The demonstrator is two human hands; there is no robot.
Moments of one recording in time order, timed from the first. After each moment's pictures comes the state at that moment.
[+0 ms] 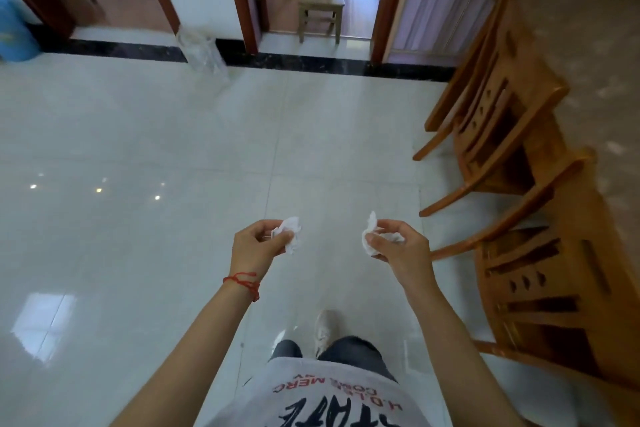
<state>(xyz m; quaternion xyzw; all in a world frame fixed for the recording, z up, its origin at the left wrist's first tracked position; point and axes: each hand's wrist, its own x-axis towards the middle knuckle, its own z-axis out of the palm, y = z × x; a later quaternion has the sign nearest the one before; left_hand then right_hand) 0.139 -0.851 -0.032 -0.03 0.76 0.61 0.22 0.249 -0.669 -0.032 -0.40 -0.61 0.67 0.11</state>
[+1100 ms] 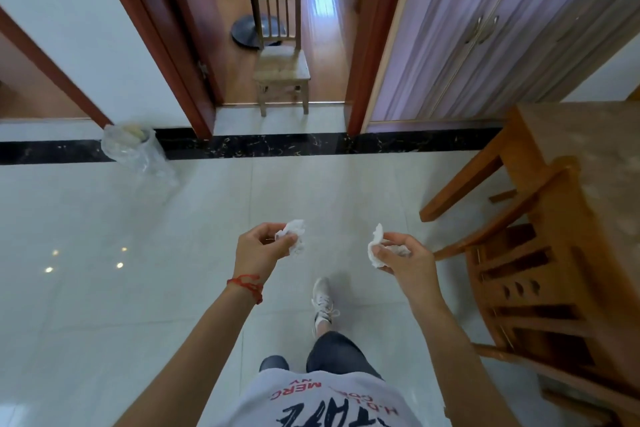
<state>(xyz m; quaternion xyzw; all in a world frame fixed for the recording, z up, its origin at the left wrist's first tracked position) -0.392 -0.486 -0.032 0.03 0.75 0.60 0.28 -0.246 -0.324 -0.037 -0.47 -0.58 0.65 0.15</state>
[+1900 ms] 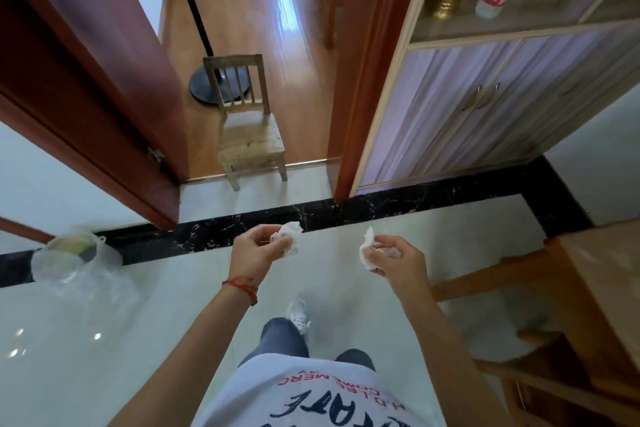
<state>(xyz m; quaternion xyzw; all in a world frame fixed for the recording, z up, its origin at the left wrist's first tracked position) -0.733 -0.195 -0.028 0.08 0.74 0.58 0.33 -0.566 -0.054 -0.041 -0.49 -0.58 0.63 0.17</state>
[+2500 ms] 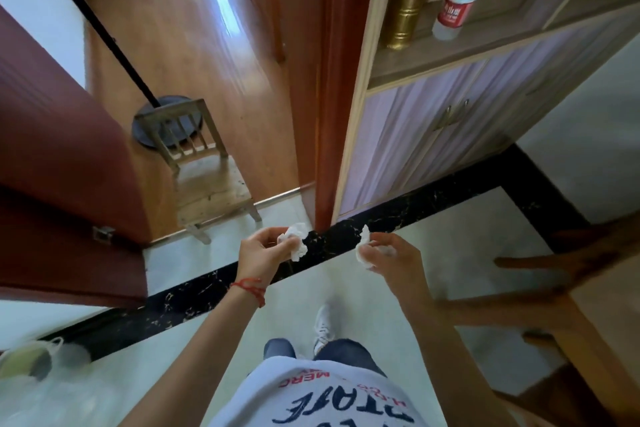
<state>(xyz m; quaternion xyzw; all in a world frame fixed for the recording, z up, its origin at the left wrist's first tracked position) -0.844 -0.003 -0.020 0.12 0.73 0.55 0.39 -0.671 0.102 -0.042 -0.54 -0.59 0.56 0.22</state>
